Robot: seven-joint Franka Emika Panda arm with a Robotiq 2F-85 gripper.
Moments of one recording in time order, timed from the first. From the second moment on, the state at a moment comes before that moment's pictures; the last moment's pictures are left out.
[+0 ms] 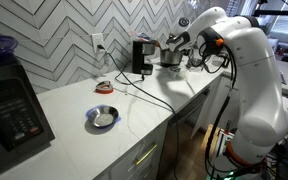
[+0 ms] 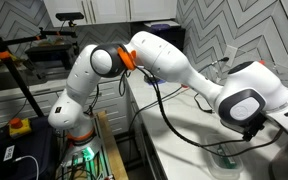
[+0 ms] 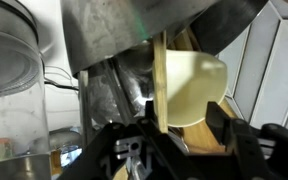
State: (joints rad) arm -0.34 0.62 -0.55 -1.46 -0.16 2.93 0.97
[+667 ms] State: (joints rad) arm -0.33 0.66 -0.57 -1.42 -0.16 2.94 0.97
